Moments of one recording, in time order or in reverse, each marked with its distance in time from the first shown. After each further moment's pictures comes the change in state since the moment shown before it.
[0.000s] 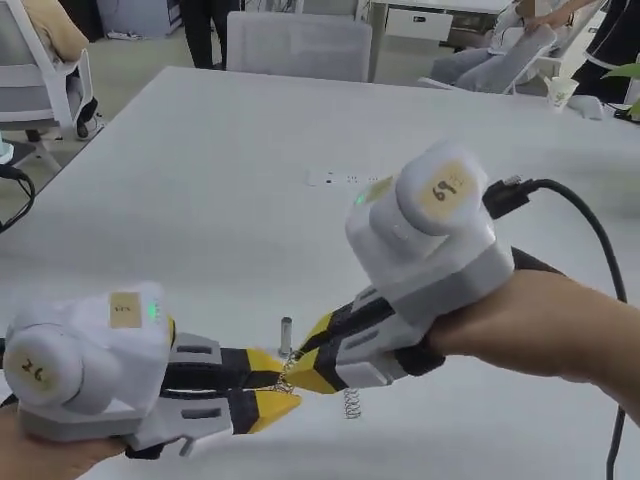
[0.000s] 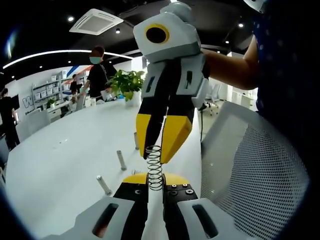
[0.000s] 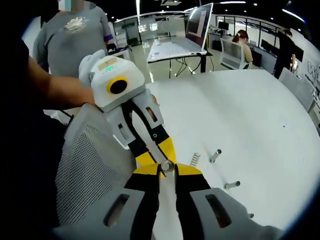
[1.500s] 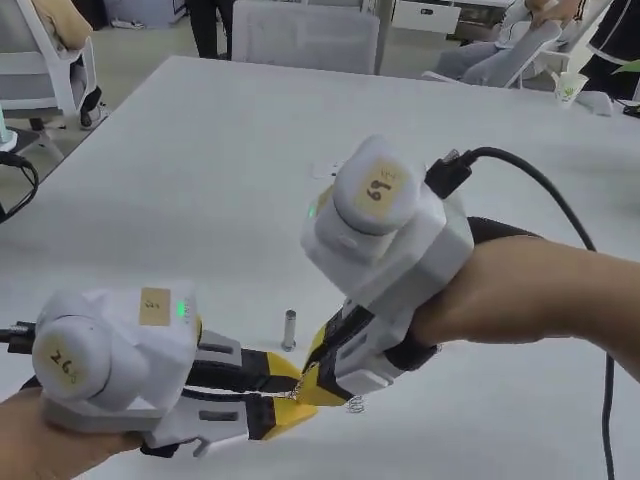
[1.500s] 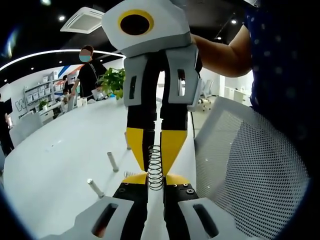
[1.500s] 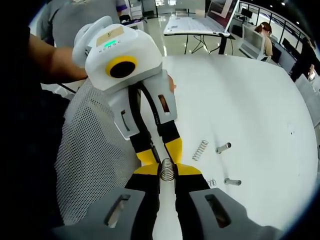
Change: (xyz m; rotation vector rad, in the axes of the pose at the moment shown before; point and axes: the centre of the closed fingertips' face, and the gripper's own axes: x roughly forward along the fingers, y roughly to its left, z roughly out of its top) left arm 0.009 -0.011 -0.001 0.034 0.021 -0.062; right arm 0.008 0.008 -0.018 -0.110 0.229 0.065
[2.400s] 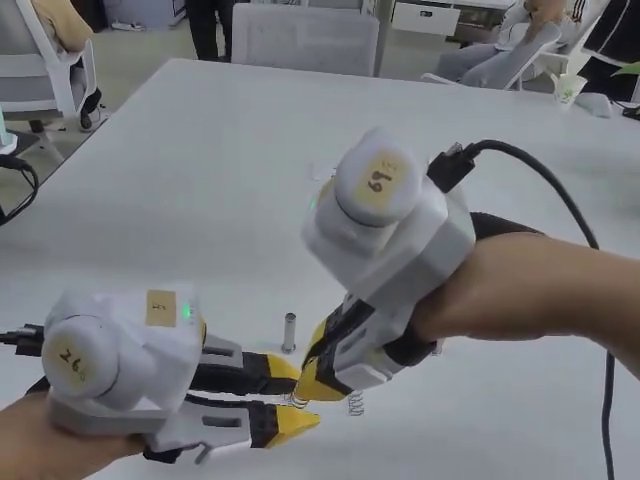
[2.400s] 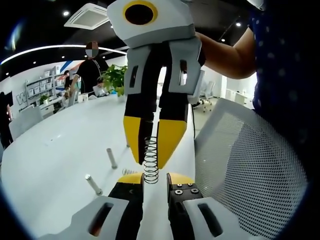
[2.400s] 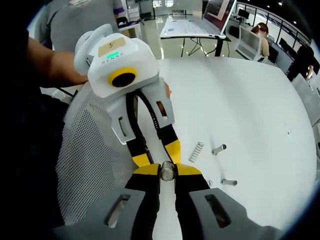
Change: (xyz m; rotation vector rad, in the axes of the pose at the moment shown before) left arm 0.001 0.001 -0.004 -0.050 0.010 0.002; right arm -0.007 -0.006 0.006 0.015 -0.021 -0.025
